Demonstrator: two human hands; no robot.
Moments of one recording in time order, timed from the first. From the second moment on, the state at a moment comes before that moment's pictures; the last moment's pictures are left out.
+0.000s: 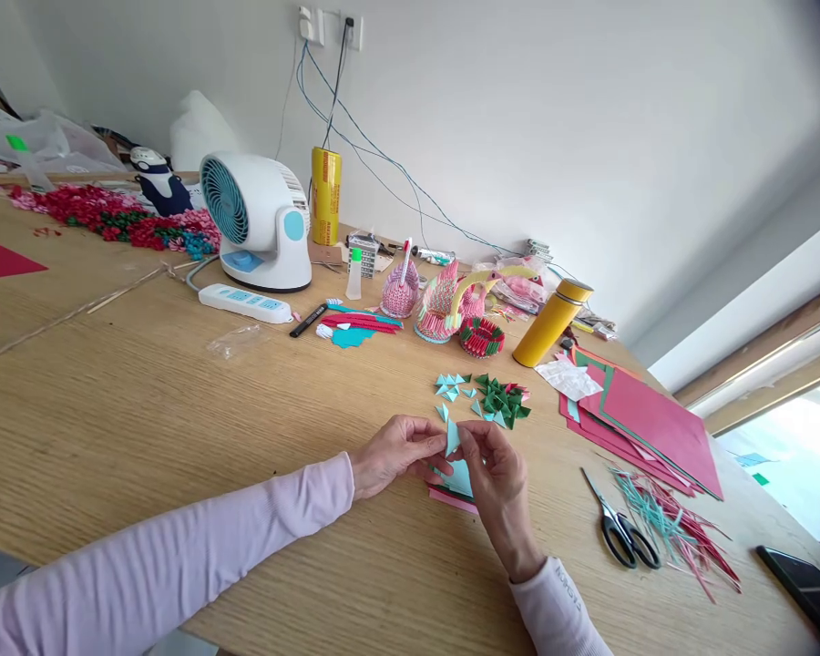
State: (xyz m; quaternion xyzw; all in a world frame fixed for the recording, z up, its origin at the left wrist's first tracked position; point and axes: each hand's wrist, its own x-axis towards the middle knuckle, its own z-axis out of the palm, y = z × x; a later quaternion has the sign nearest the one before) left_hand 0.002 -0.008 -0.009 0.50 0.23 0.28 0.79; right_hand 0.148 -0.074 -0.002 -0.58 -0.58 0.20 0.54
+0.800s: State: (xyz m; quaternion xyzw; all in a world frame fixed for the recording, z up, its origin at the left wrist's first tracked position) left_hand 0.001 -0.007 0.001 0.54 0.25 0.28 0.75; right_hand 0.159 -0.070 -0.006 -0.58 -0.61 0.21 0.50
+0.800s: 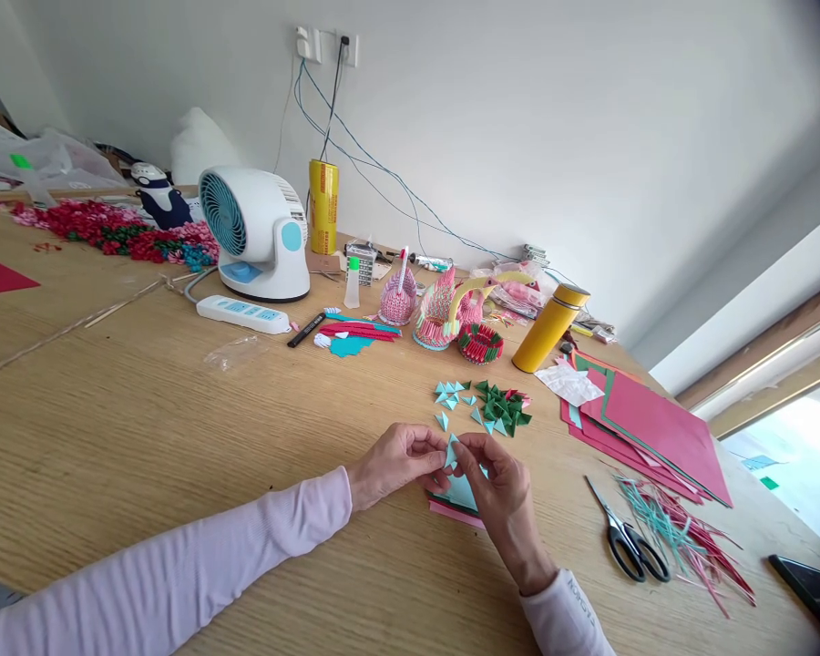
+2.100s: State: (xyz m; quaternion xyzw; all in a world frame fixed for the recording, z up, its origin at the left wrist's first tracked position) left_hand 0.002 -0.002 -0.002 0.56 0.27 0.33 0.71; right_hand 0.169 -0.073 0.006 -0.57 -0.64 0.21 0.47
